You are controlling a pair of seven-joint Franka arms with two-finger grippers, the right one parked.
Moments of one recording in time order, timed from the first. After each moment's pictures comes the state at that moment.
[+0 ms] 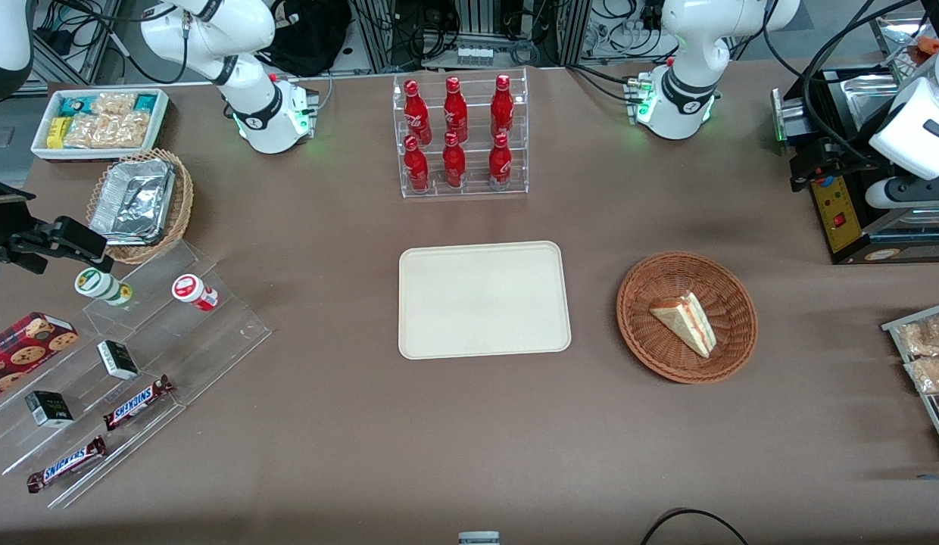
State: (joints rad) arm 0.04 -0.05 -0.11 -1.56 0.03 1.40 -0.08
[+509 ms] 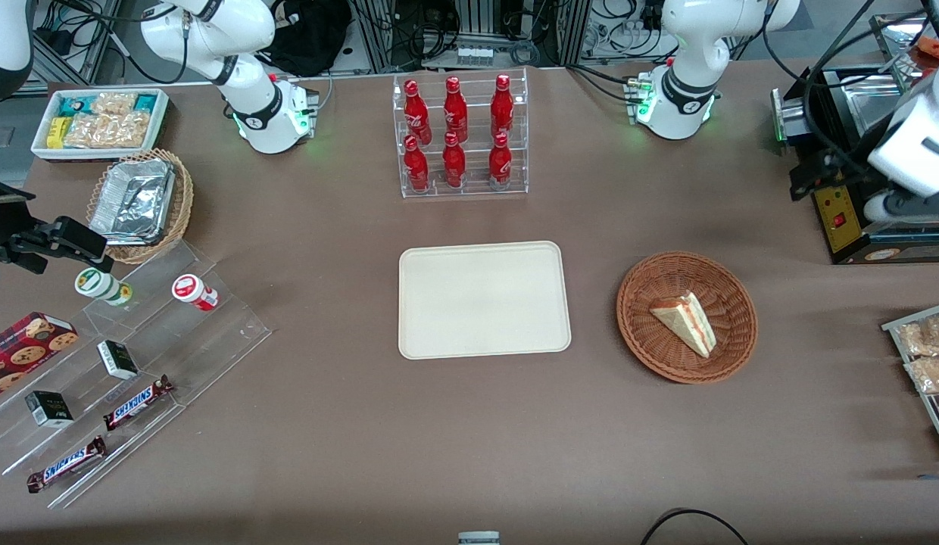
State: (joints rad) arm 0.04 0.00 -0.11 -1.58 0.03 1.44 -0.08
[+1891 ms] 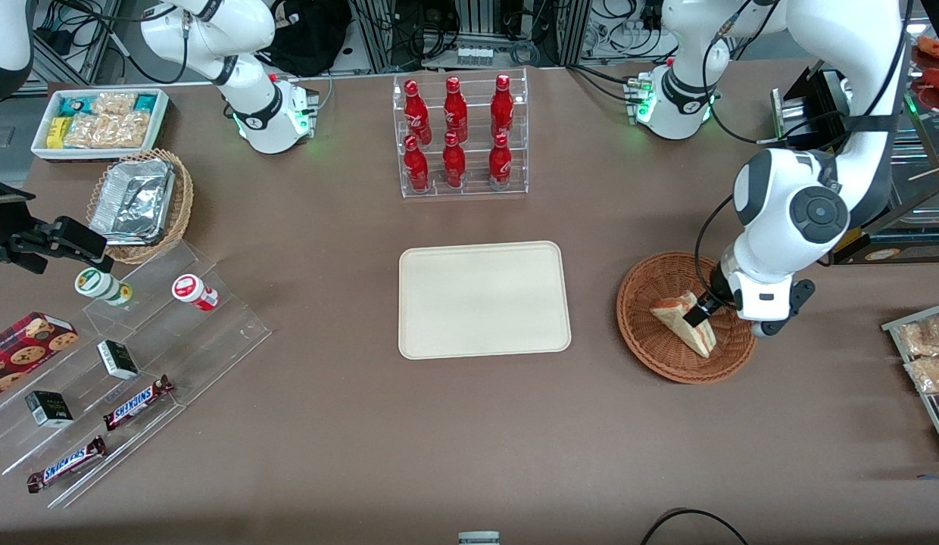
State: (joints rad) arm -0.05 0.19 -0.11 -2.11 0.03 2.29 -0.93
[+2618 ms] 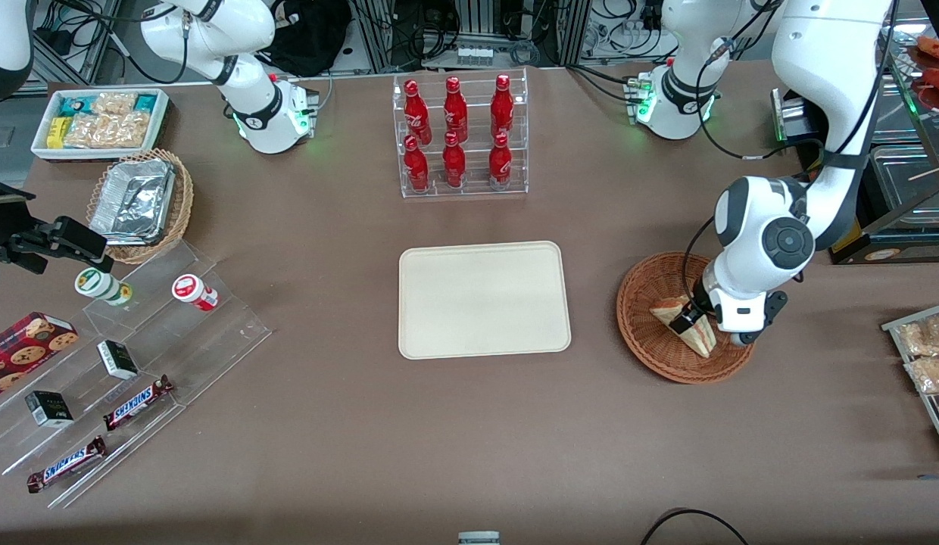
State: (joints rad) arm -0.05 0.32 -0.11 -2.12 0.02 2.41 -0.94
